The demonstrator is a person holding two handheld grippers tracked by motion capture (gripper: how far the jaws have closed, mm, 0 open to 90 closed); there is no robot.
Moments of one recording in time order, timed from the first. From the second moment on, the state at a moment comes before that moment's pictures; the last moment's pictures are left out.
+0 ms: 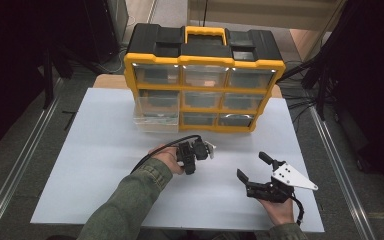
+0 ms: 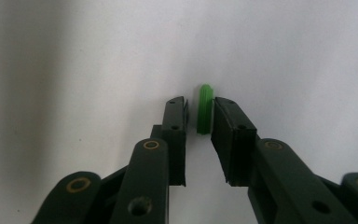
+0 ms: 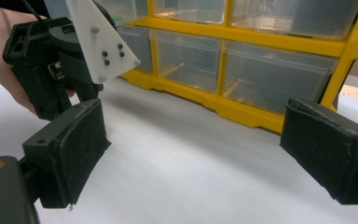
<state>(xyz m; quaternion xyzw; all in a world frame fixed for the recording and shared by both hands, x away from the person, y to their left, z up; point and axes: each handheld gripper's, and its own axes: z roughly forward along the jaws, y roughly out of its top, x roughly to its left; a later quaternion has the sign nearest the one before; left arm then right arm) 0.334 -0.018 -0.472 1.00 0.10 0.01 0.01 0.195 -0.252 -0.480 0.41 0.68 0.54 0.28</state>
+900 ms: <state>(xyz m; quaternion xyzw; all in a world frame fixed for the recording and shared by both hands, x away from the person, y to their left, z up) 0.329 -0.019 -0.467 1.00 0.07 0.02 0.01 0.195 -0.251 -0.481 0.41 0.68 0.54 0.28</state>
